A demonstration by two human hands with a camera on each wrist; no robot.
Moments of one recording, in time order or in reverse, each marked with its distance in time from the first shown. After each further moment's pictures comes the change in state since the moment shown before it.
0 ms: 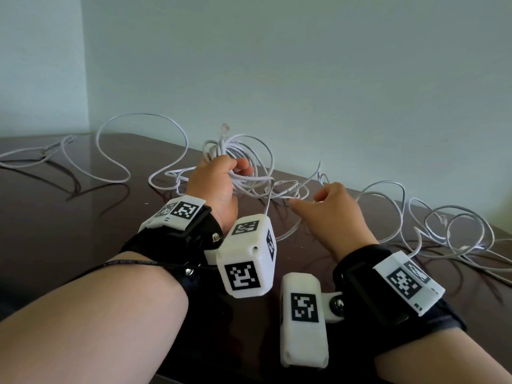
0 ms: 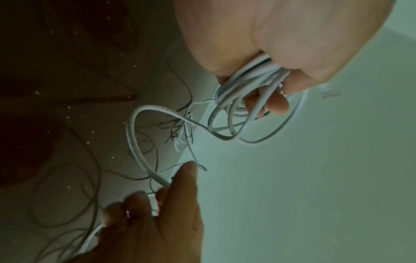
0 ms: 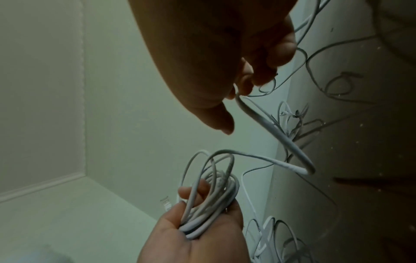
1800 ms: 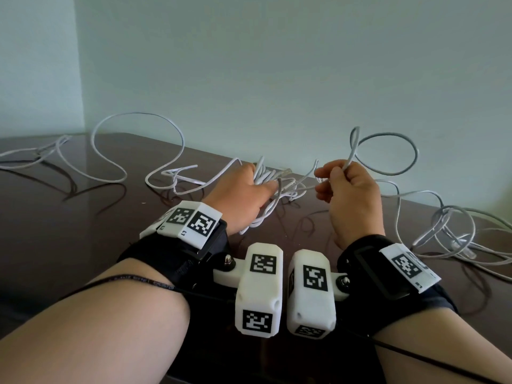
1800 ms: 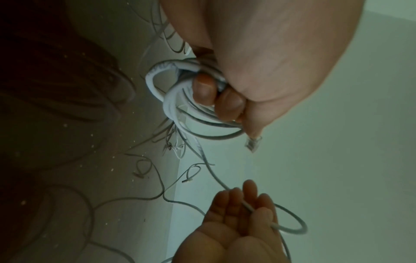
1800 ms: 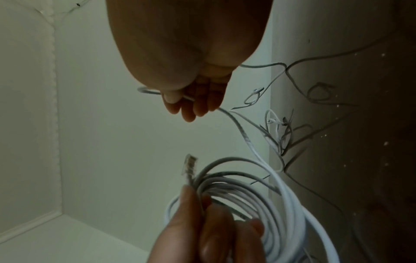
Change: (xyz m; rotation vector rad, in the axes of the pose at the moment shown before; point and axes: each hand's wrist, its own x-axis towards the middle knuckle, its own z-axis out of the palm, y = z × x) left_hand -0.036 0.006 0.006 1.070 -0.390 0.195; right_hand 0.015 0.013 -0.007 0.588 0.222 -0.135
